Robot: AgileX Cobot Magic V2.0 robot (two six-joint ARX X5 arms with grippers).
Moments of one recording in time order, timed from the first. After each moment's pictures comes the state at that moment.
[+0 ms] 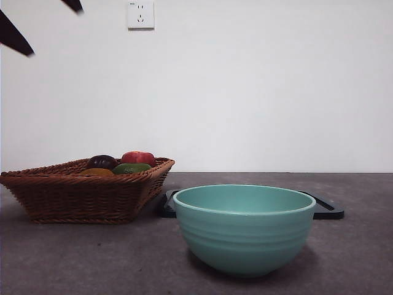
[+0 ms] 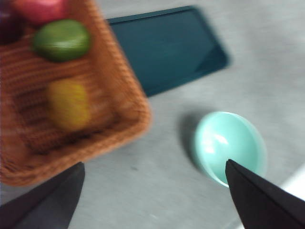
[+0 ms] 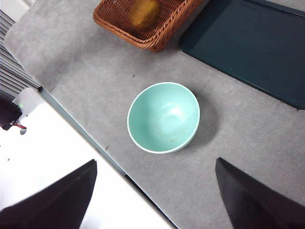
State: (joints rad) left arm -0.36 1.07 1.12 -0.88 0.32 -0.09; right arm 0.39 0.76 1.08 -1.14 -0.47 0.02
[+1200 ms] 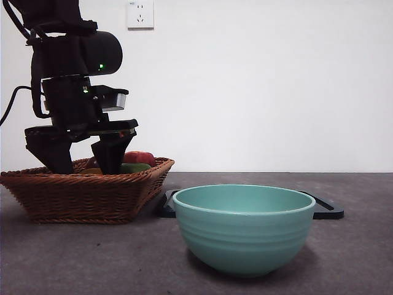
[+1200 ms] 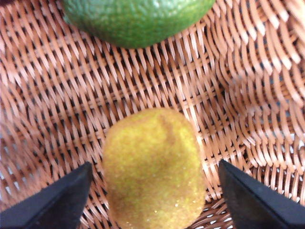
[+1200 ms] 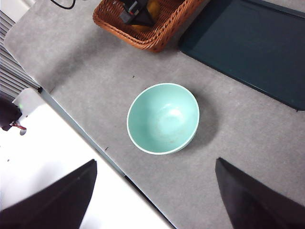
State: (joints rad) left arm -0.40 1.79 1.29 -0.71 0.00 -0.02; right arm 0.39 0.76 1.08 -1.13 -0.47 0.02
